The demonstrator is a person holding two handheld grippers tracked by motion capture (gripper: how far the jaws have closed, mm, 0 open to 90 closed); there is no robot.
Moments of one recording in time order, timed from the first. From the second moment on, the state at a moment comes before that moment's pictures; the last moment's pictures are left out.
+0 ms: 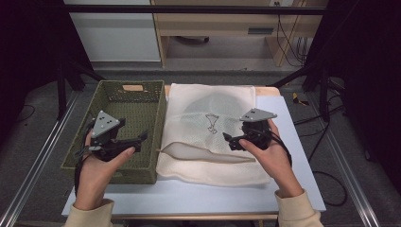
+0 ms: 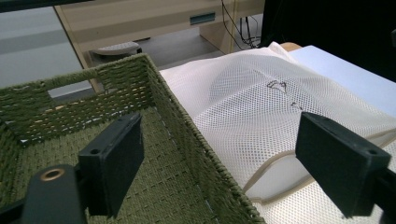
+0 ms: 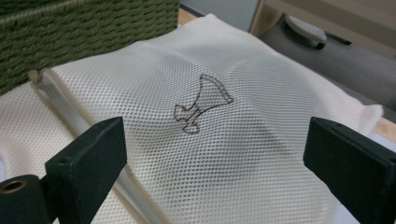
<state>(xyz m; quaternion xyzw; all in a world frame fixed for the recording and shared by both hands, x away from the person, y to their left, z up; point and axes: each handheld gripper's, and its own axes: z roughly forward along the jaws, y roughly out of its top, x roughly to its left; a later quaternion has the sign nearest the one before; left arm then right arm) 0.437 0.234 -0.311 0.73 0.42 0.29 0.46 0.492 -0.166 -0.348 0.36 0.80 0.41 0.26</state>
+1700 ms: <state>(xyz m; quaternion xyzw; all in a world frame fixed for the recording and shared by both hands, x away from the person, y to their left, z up) 0.424 0.348 -0.314 0.70 0.47 0.35 0.40 0.497 -0.281 -0.386 0.48 0.73 0.40 0.28</state>
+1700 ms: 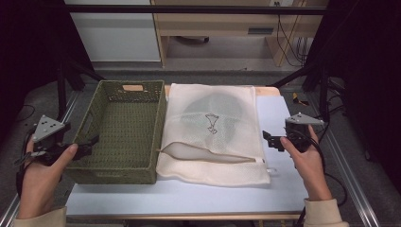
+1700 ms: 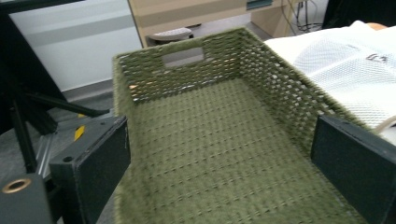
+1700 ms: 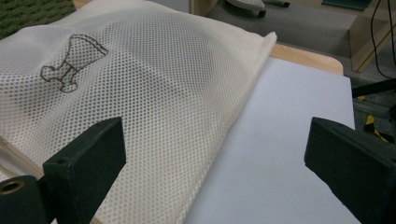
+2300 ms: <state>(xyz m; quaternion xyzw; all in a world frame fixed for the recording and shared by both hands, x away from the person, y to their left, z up) 0.426 0.388 -0.341 0.68 0.51 0.35 0.39 0.488 -0.313 -0.413 0.51 0.71 0.39 0.28</state>
